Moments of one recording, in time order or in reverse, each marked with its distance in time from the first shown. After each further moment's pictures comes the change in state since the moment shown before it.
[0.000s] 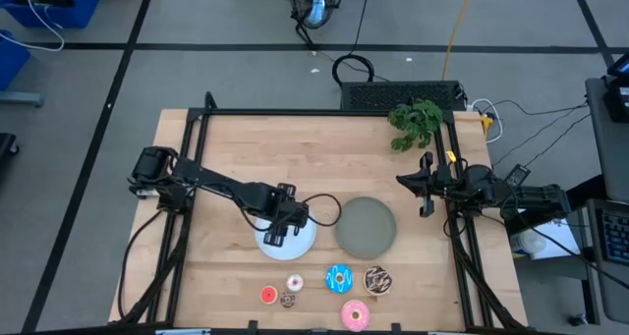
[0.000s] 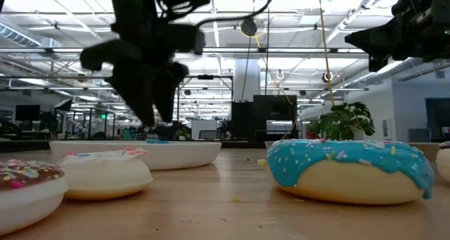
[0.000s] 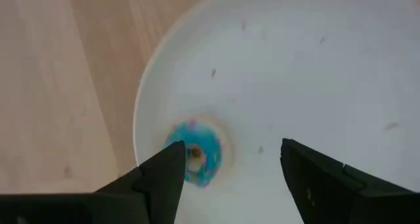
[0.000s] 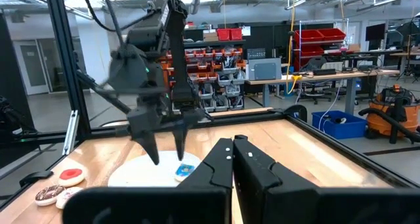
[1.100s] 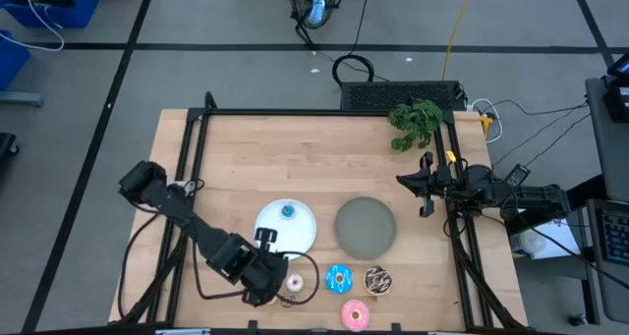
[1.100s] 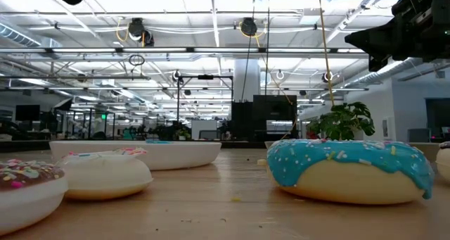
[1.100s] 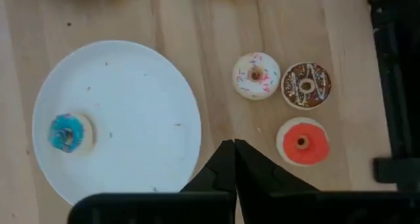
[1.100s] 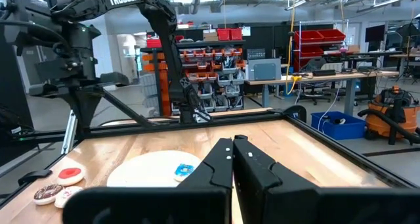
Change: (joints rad) left arm -0.429 0.000 0.317 -0.279 -0.072 -0.515; right arm 0.000 0.000 0.000 0.000 0.000 -0.008
